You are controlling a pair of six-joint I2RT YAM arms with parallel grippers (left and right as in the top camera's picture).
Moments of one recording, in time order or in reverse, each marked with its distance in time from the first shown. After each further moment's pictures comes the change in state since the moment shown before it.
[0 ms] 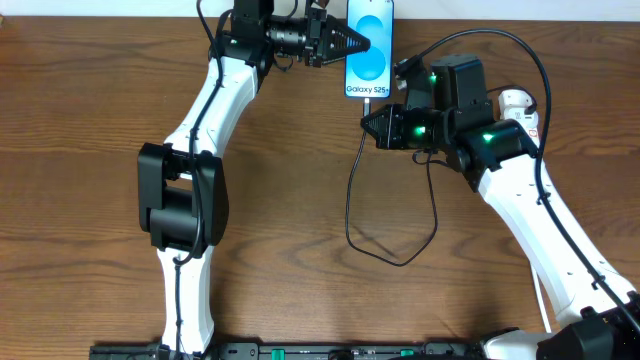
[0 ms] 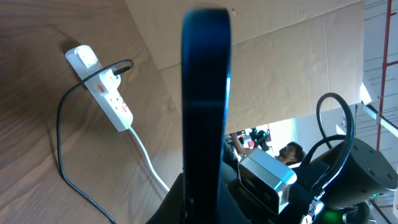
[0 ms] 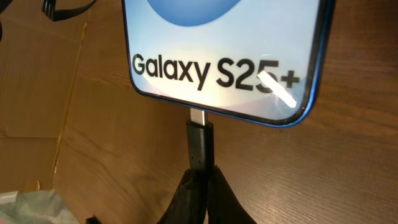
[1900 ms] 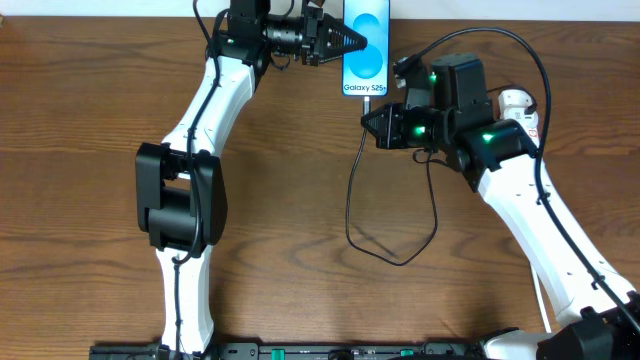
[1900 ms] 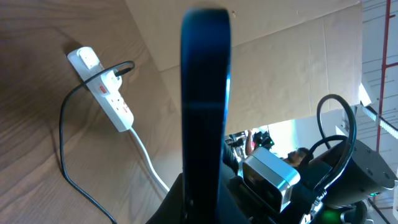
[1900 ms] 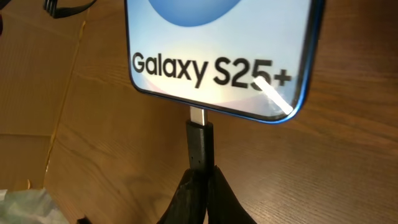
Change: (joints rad) left arm 0.008 0.000 0.000 0.002 0.006 -0.003; right arm 0.002 0.000 0.000 0.012 0.013 -0.035
